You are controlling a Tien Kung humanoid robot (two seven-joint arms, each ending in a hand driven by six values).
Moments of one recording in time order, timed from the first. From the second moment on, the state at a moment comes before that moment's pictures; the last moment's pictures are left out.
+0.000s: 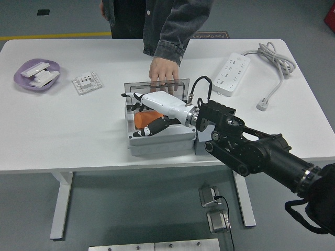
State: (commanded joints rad) left arm 0.13 0.08 -1.46 -0.18 0.97 0.03 0.50; right arm 0.80 -0.06 0.58 0.88 -1.82 -0.04 0.27
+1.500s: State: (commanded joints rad) left arm 0.13 0.08 -1.46 -0.18 0.97 0.03 0.50; right arm 0.86 -0.20 0.68 0.89 -1.63 0.01 0.25
